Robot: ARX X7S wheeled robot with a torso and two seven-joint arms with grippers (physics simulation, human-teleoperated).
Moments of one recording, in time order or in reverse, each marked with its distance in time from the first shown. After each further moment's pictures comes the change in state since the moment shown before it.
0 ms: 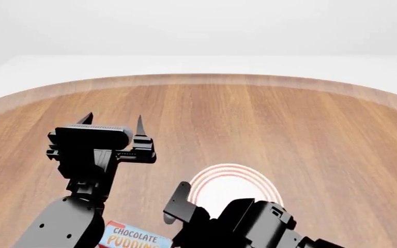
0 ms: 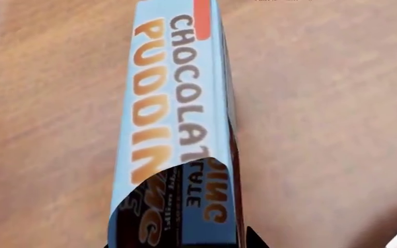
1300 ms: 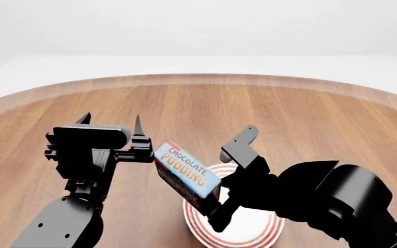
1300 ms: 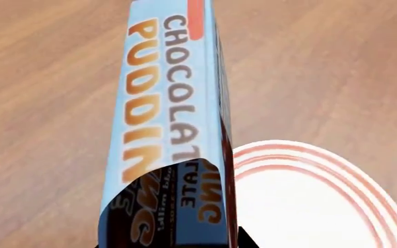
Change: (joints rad) left arm -0.003 -0.019 0.006 -0.006 -0.024 0.009 -0.025; right arm 0.054 0.241 0.436 -0.357 0.260 0.323 0.393
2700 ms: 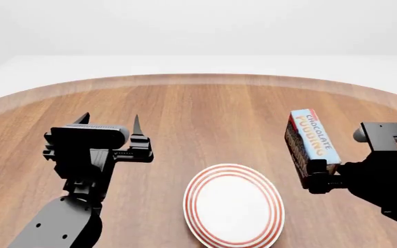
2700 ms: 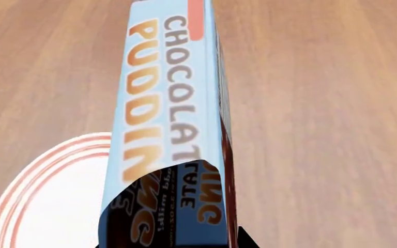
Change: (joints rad) left arm -0.001 -0.019 0.006 0.004 -0.027 0.009 -0.020; right arm -0.210 0.277 0.635 0.069 0.201 0.106 0.395
